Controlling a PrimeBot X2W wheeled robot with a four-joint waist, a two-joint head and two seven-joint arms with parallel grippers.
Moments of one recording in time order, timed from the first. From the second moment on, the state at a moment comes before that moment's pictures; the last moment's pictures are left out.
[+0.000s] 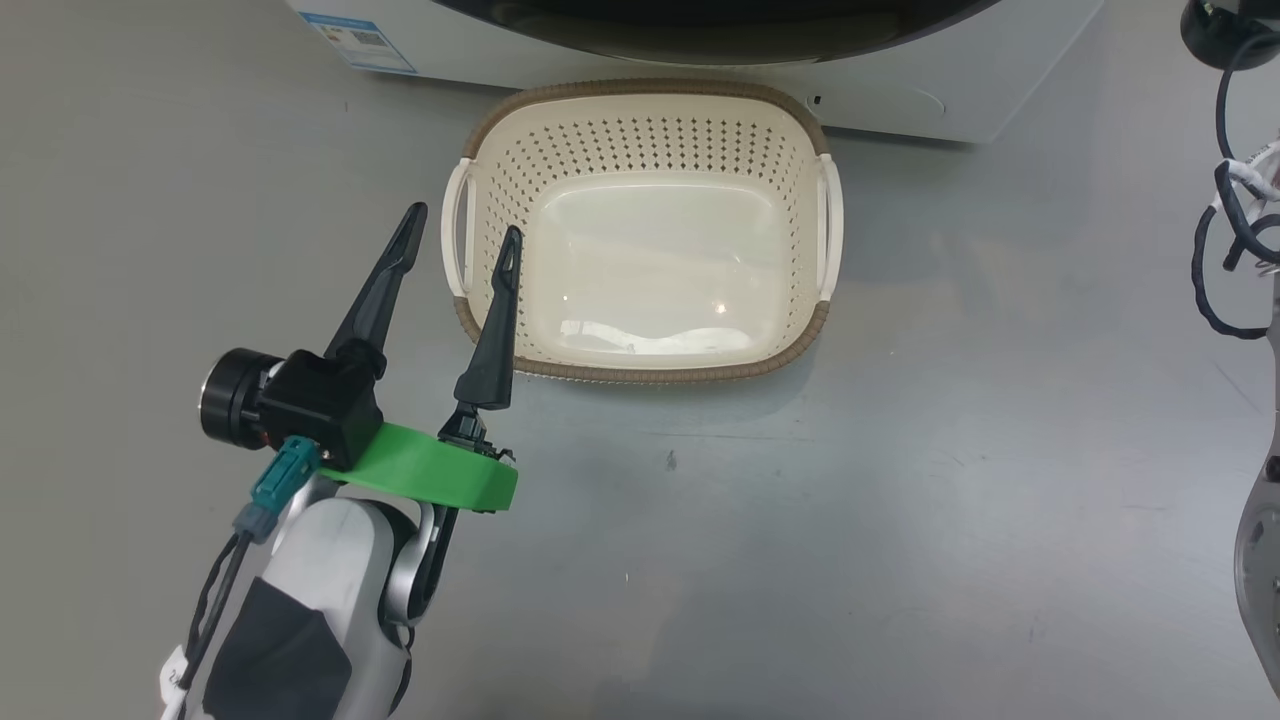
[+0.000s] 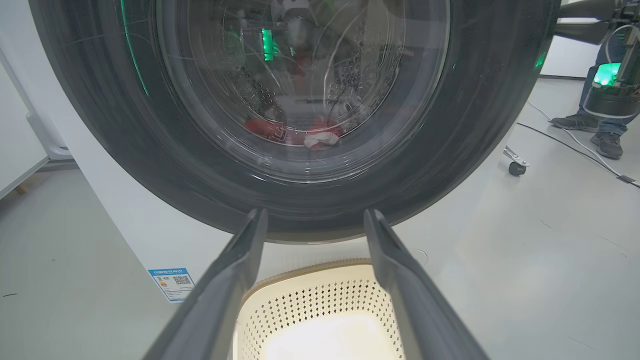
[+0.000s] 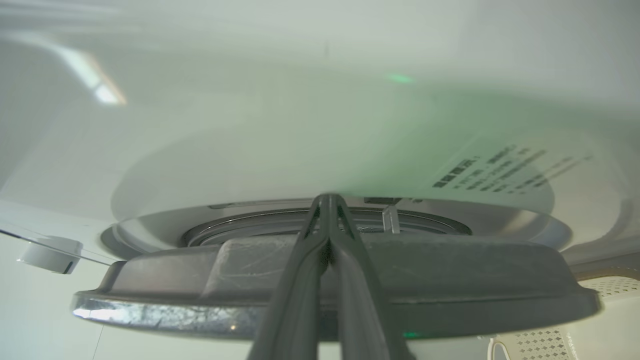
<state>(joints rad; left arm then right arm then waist) -0.40 0.04 -0.36 0.14 -0.32 0.02 -0.25 -1.10 -0.17 -0.02 0.53 1.49 0.03 0.45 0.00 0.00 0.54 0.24</state>
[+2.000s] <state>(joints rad) -0.40 0.03 -0.35 0.23 -0.33 0.02 -0.25 -0.96 -0.10 0.08 0.66 1.67 0.12 0.85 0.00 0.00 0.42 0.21</state>
